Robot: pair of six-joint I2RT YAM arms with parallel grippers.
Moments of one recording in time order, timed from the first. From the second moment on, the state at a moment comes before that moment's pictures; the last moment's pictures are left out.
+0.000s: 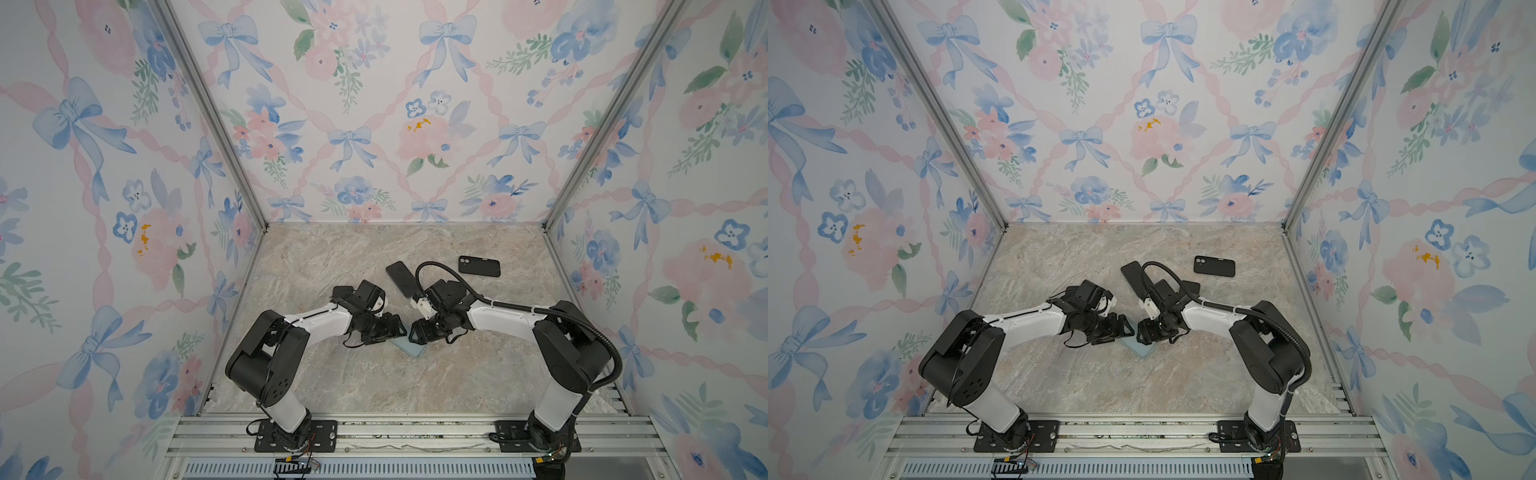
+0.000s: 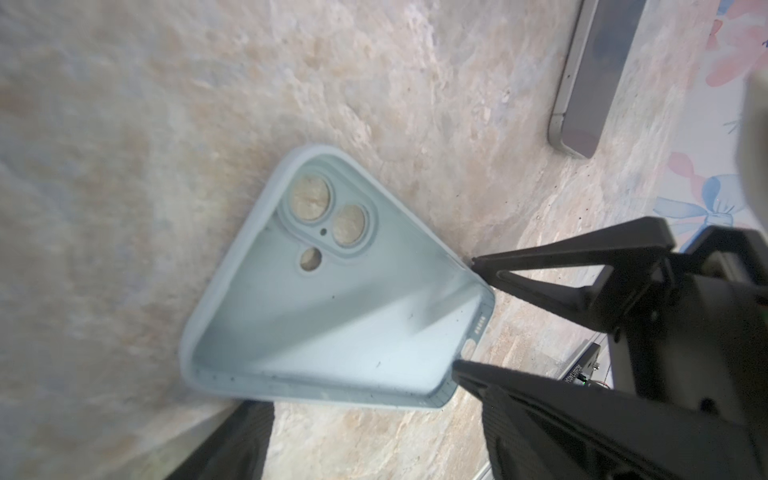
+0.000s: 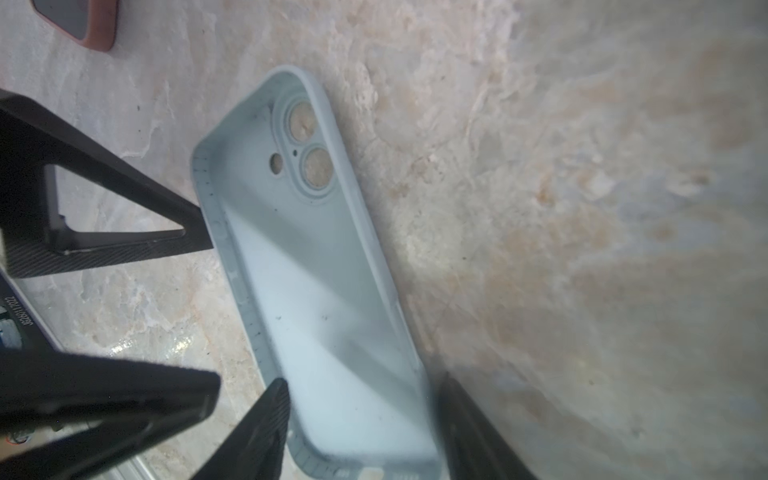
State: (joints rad) left arm -0.54 1.64 0.84 -0.31 0.47 -0.64; right arm 0.72 1.78 1.03 -0.41 -0.33 0.32
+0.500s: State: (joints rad) left arm -0.44 1.61 0.85 -0.32 0.43 -0.61; right arm 0.71 1.78 1.19 -0.49 -0.13 0.22
